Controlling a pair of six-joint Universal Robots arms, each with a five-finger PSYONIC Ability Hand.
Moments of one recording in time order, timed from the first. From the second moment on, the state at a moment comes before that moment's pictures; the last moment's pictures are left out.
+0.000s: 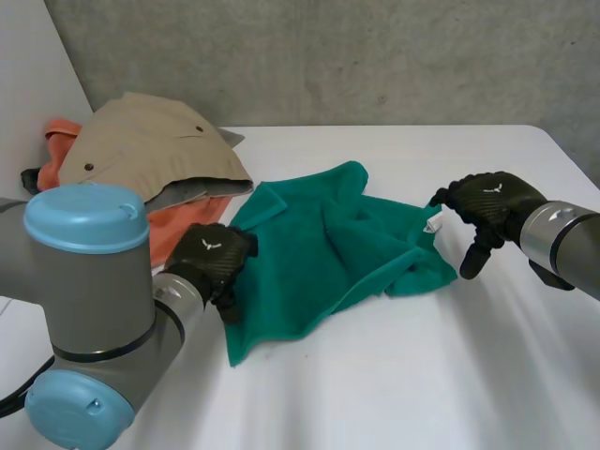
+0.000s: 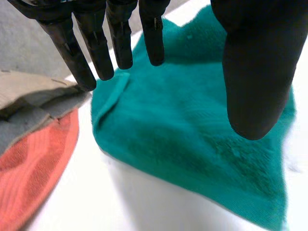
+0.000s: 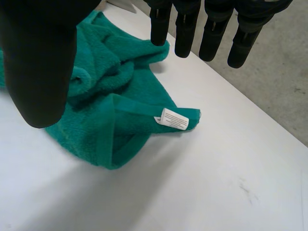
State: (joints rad) left arm 4.10 -1.95 -1.56 3.08 -1.68 3.37; right arm 1.78 -1.22 1.40 0.27 1.32 2.66; left_hand 0.41 0.40 0.40 0.39 0.21; right_hand 0.30 0.31 0.32 0.31 0.15
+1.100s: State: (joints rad) left arm 4.11 -1.85 -1.57 3.22 -1.75 3.52; right arm 1.84 -0.82 0.86 0.55 1.15 2.59; left_hand 0.98 1.19 1.19 1.20 1.01; right_hand 0.30 0.32 0.32 0.31 0.14
